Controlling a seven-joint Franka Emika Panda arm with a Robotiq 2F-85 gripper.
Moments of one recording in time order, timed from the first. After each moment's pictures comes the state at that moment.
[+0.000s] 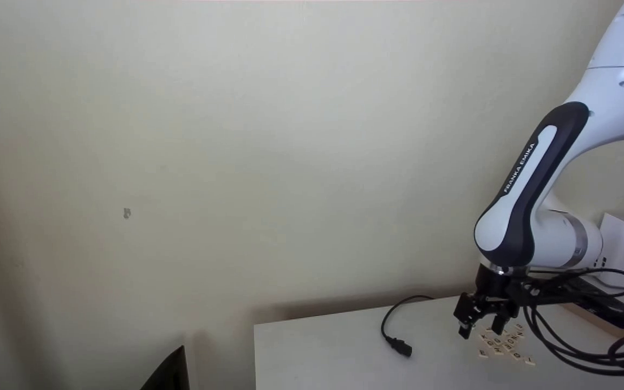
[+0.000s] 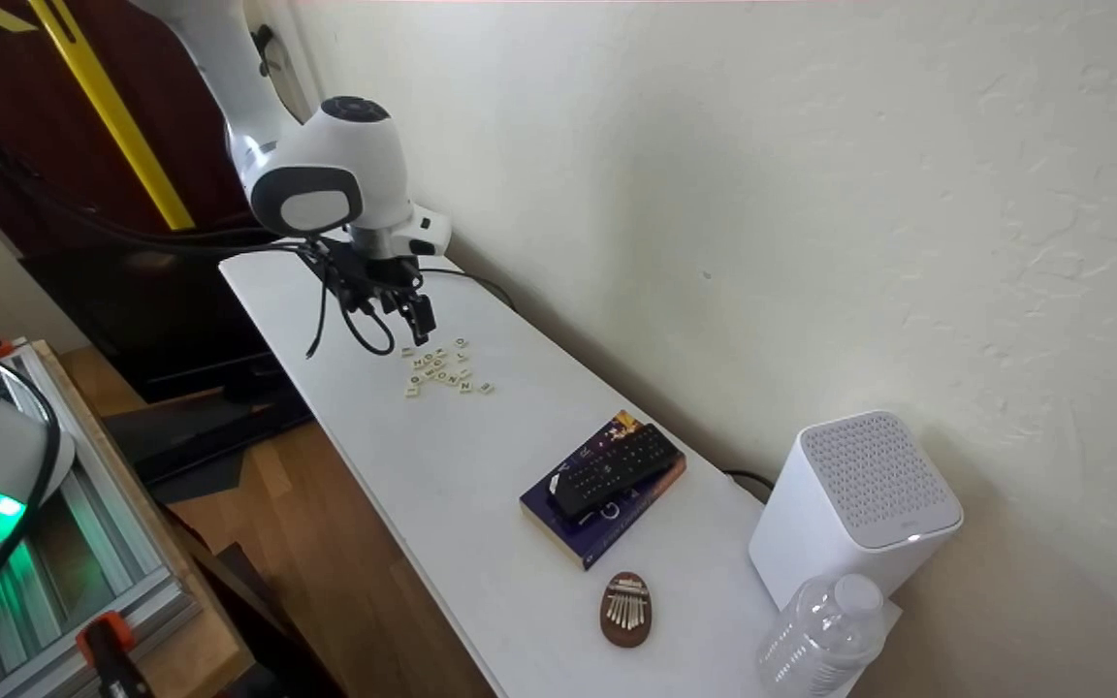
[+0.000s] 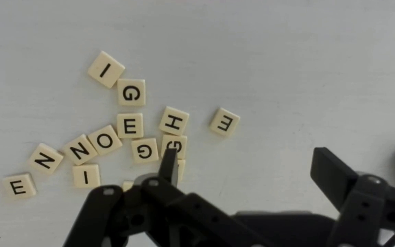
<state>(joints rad) -0.21 0.63 0.15 -2.39 0.22 3.03 -0.19</state>
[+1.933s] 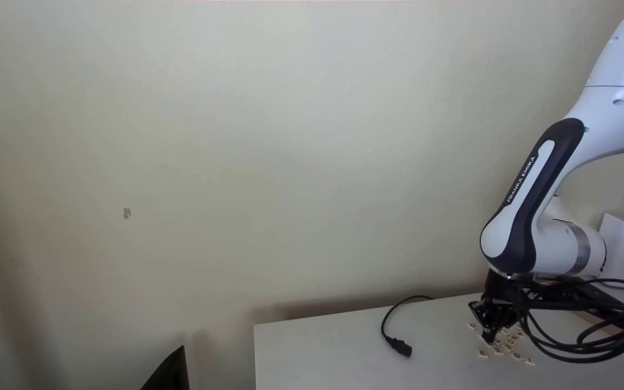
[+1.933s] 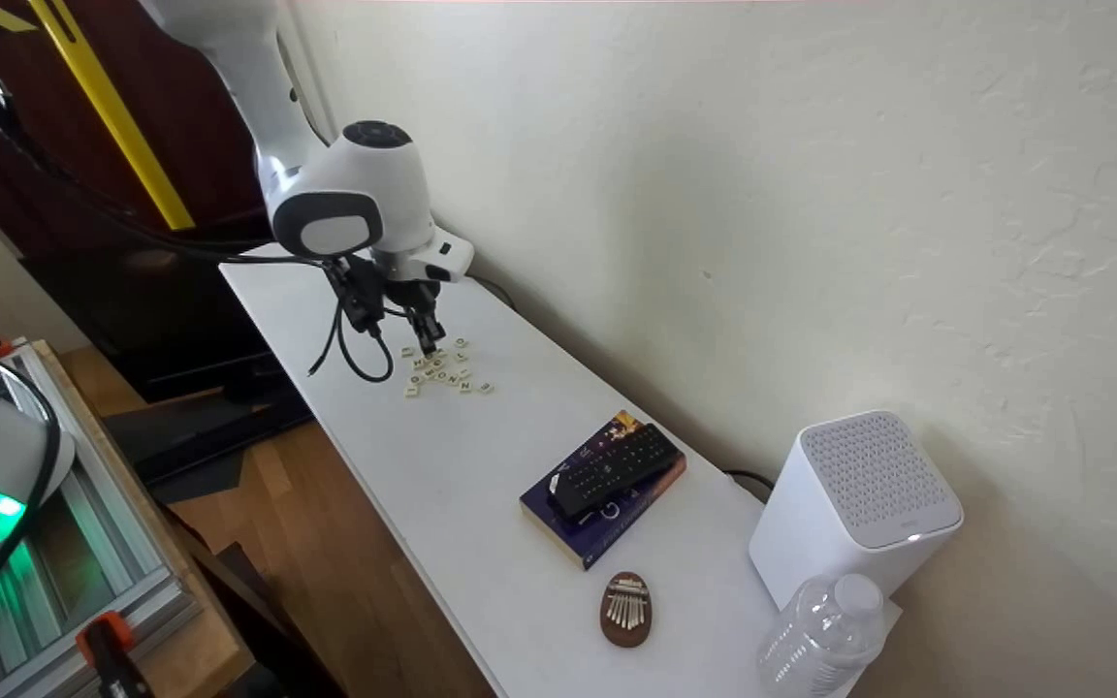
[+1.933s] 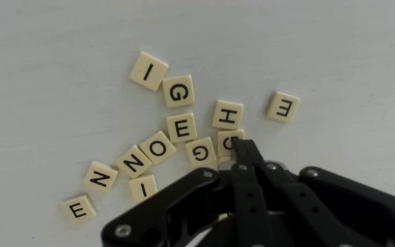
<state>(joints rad) -0.25 0.70 0.12 -2.34 0.21 3.07 -0.08</state>
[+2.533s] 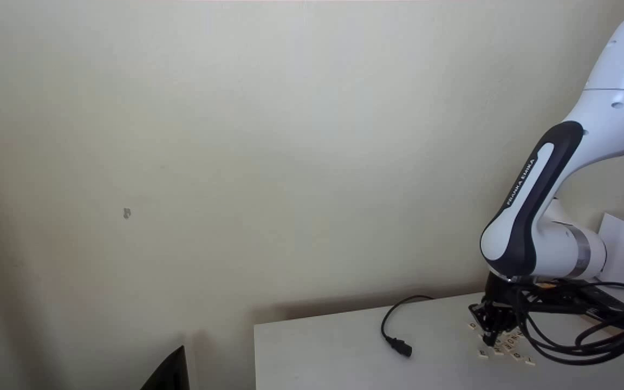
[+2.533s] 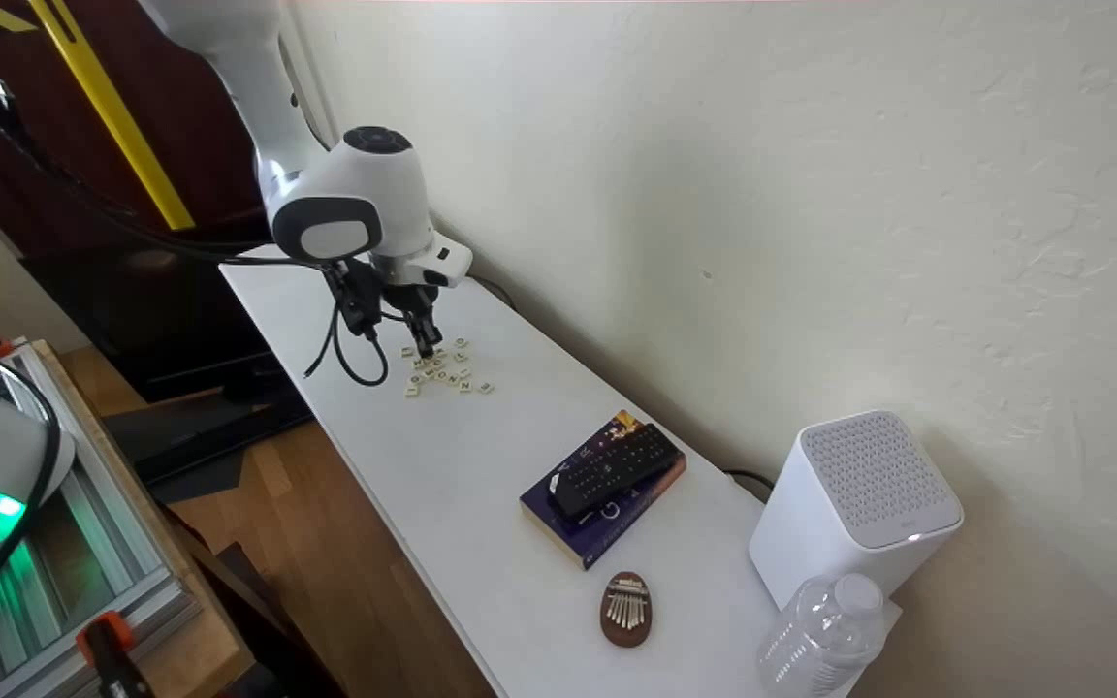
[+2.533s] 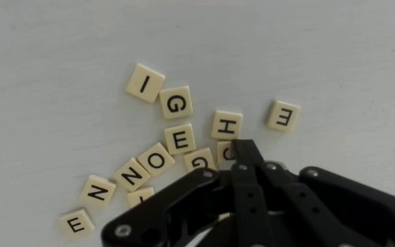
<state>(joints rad) -0.25 0.72 0.12 -2.34 0.21 3.07 -0.06</state>
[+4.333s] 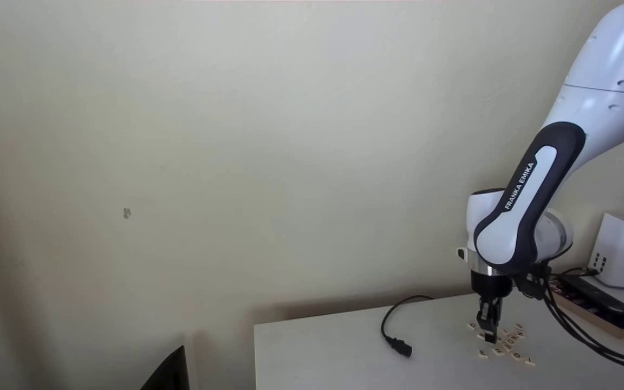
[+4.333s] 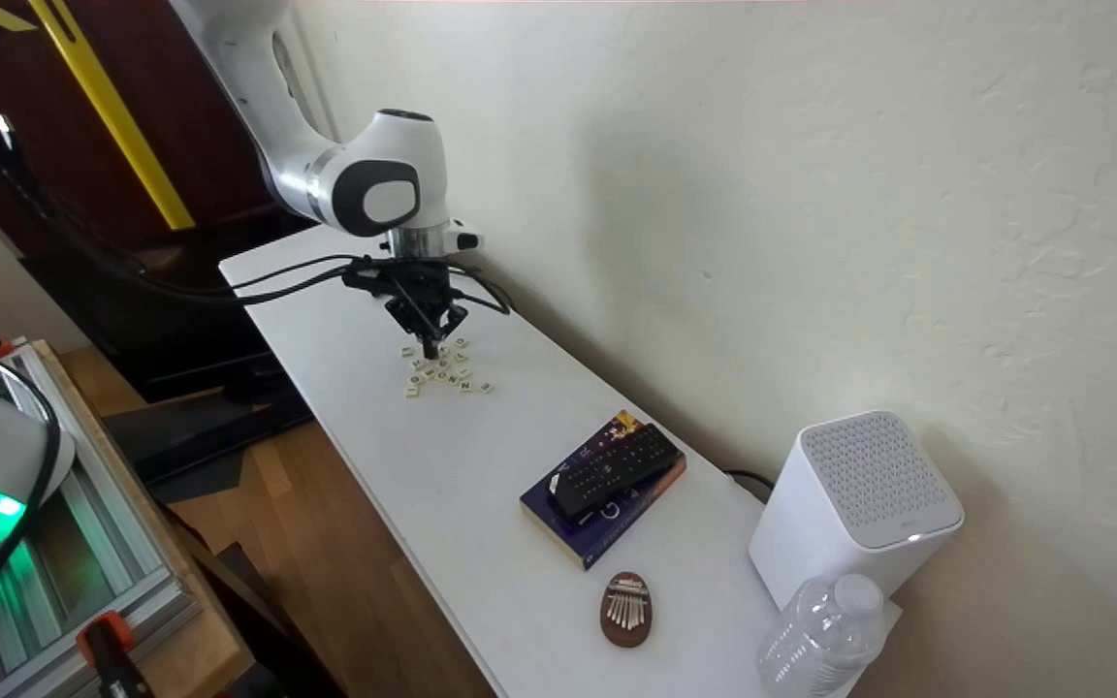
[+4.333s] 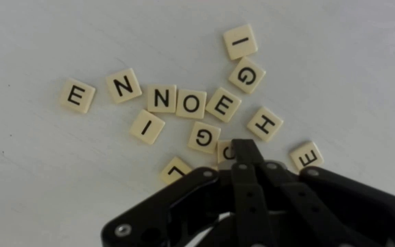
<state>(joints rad) -0.12 0.73 -0.01 -2.19 -0.21 2.76 -0.37</state>
